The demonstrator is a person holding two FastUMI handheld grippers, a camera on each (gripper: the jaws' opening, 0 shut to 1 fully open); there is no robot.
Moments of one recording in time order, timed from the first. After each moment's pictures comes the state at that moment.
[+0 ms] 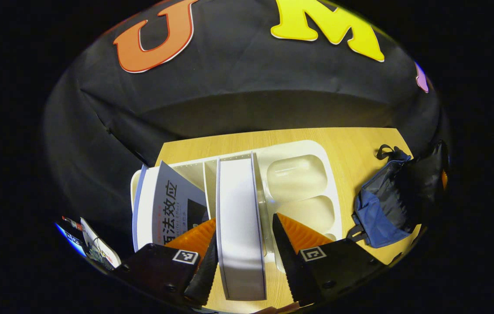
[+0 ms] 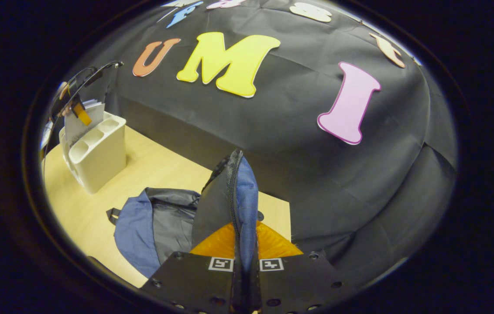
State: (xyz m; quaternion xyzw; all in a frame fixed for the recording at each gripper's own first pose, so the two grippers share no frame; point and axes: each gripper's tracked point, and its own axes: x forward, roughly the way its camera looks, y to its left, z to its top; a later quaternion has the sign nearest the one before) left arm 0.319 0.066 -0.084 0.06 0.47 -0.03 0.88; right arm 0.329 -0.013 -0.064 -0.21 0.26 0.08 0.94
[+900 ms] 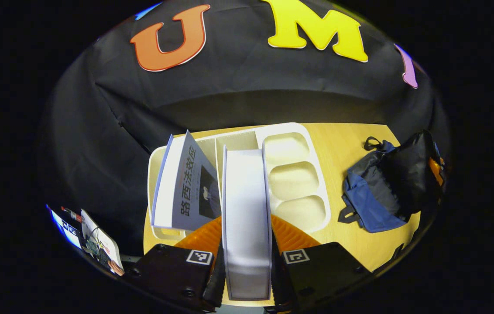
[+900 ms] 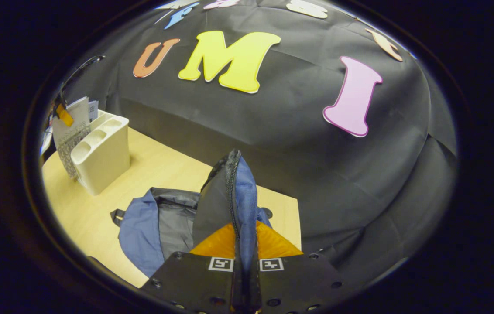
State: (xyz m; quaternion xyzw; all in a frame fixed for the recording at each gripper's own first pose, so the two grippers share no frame) left arm 0.224 0.070 -0.057 0.04 0.43 -0.05 0.90; right arm 0.328 -0.002 -0.087 -0.19 0.27 0.09 0.94
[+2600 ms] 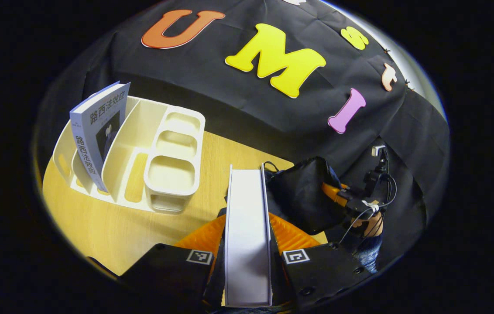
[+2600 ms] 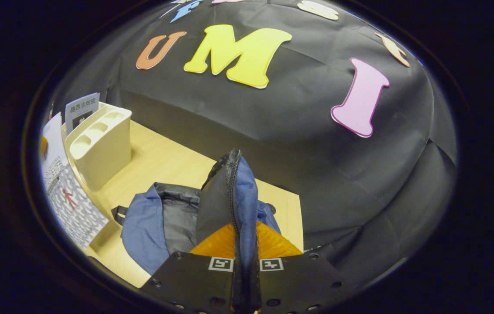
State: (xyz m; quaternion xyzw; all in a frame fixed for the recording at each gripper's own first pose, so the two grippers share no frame) left arm 0.142 -0.108 -0.034 -0.27 0.32 -0.23 0.88; right arm 0.324 0.013 -0.090 -0.21 0.29 0.08 0.93
